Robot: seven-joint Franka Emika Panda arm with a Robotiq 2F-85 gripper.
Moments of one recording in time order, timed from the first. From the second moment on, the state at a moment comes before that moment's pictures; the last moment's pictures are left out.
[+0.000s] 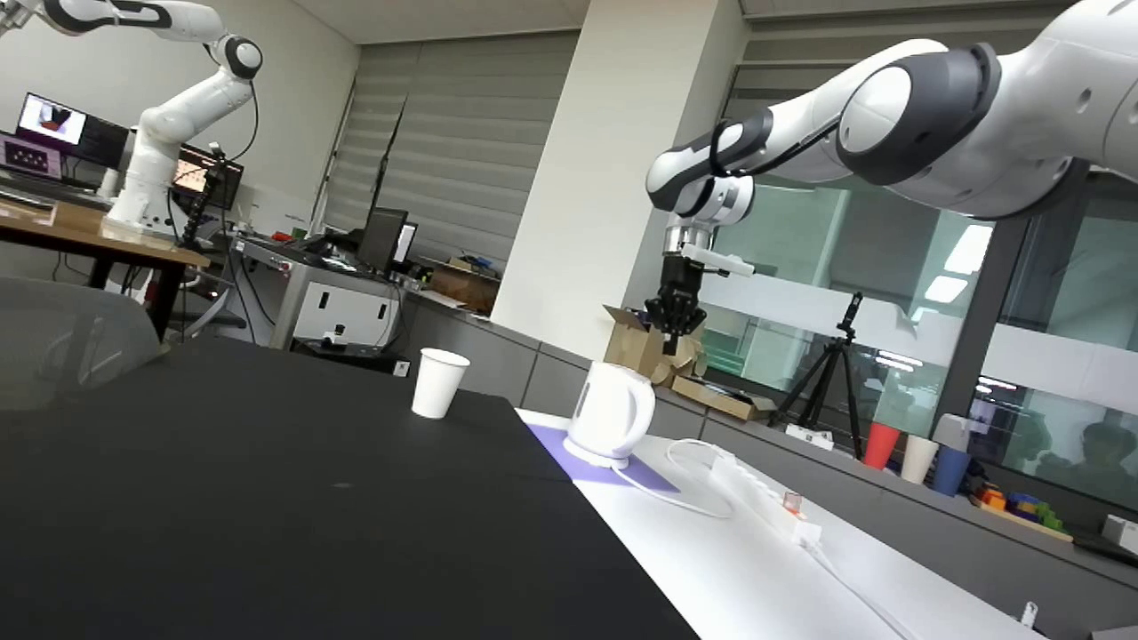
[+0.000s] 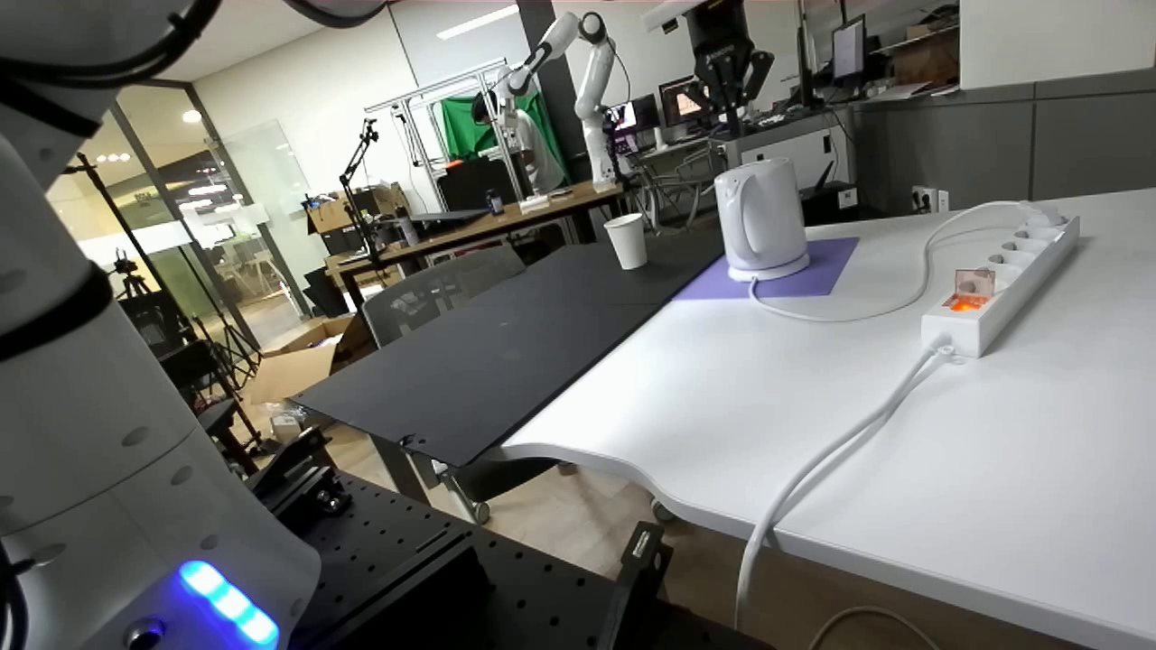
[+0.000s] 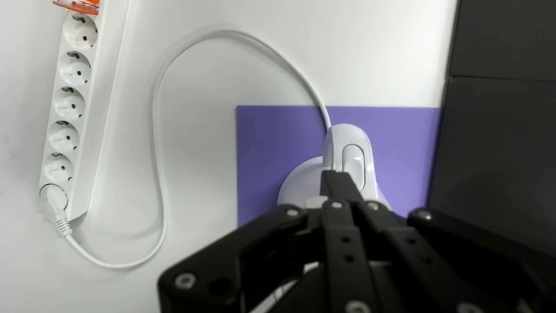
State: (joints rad) arm -0.13 0.95 -0.13 -0.80 0.00 1.64 -0.18
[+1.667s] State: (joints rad) arm -0.10 0.70 -0.09 -1.31 0.00 1.97 -0.24
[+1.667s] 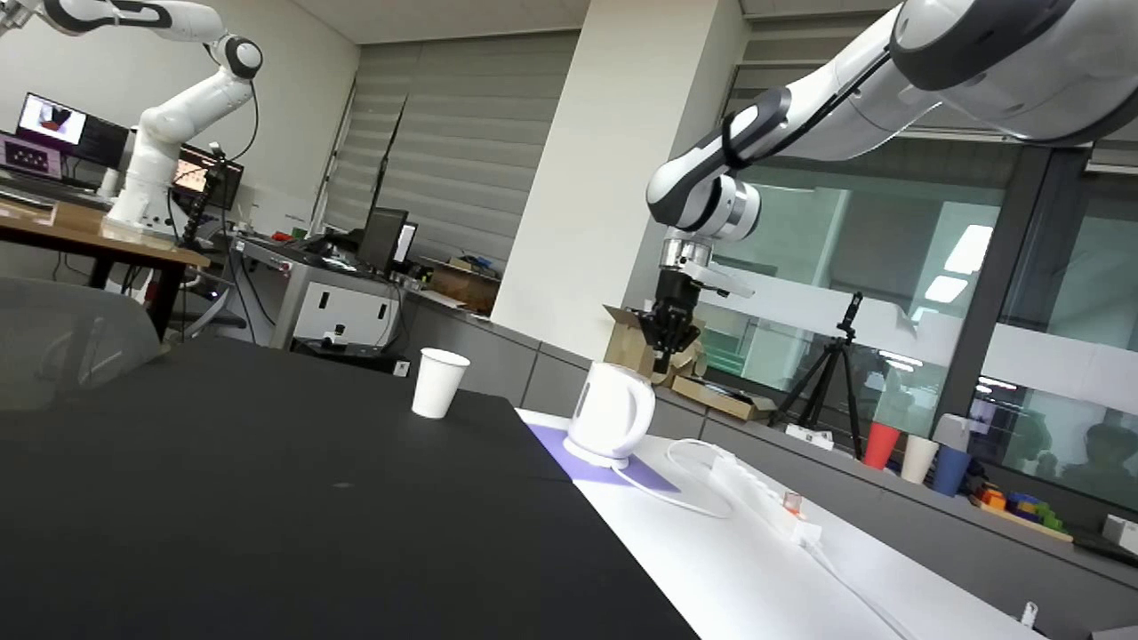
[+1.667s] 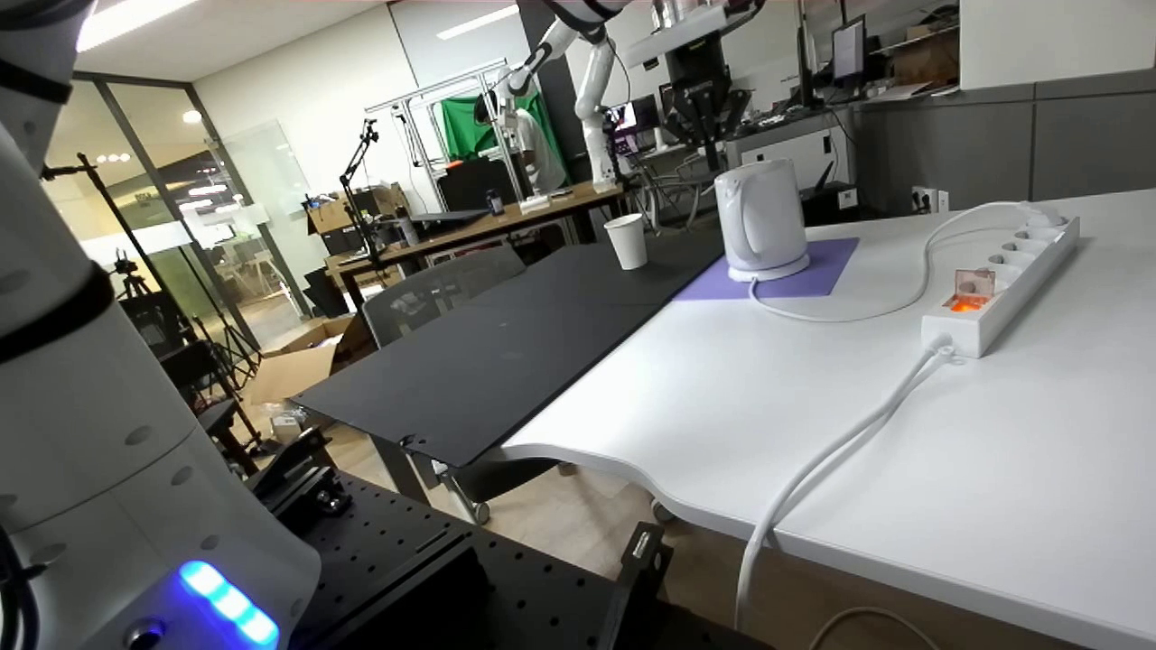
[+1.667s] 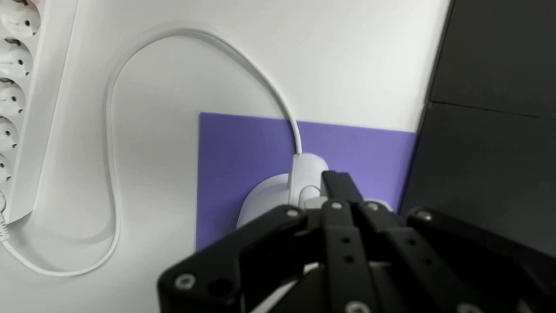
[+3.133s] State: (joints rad) arm -0.12 0.64 -0.07 -1.55 0.00 2.28 -0.24
